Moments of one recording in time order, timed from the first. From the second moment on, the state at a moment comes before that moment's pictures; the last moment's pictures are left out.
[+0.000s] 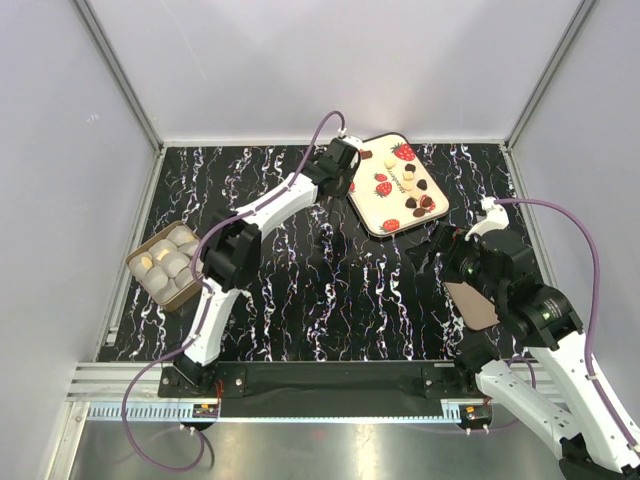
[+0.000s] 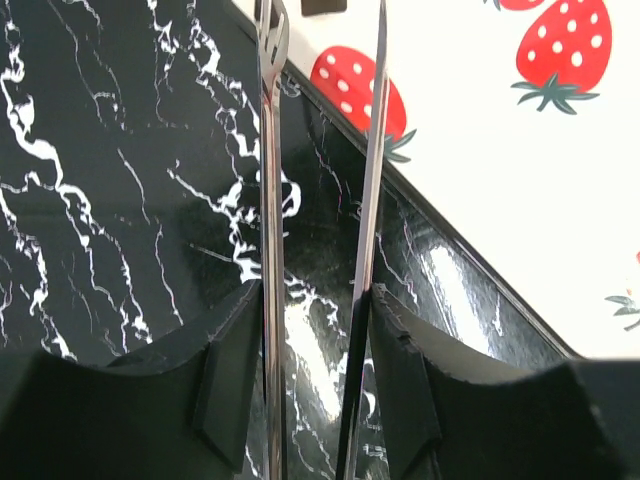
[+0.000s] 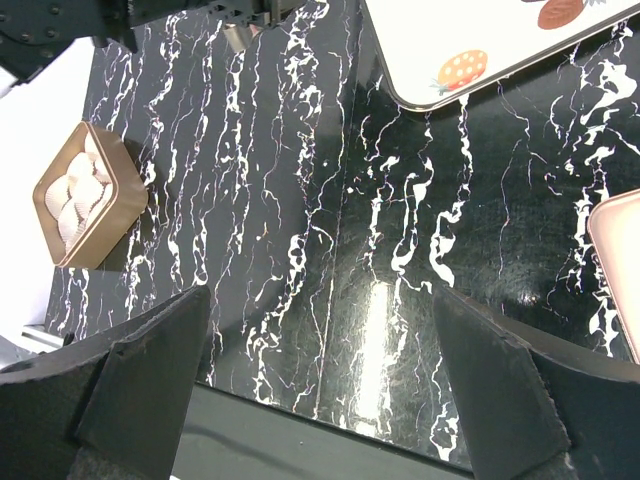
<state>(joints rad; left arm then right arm) -0.64 2.26 2.01 -0.53 -0.29 -0.09 0.50 0.67 1.00 -0.78 0.07 0.60</state>
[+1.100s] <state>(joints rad) -0.67 2.34 2.02 -0.51 -0.35 -0.04 0.50 0.65 0.98 -0.76 0.12 0.56</state>
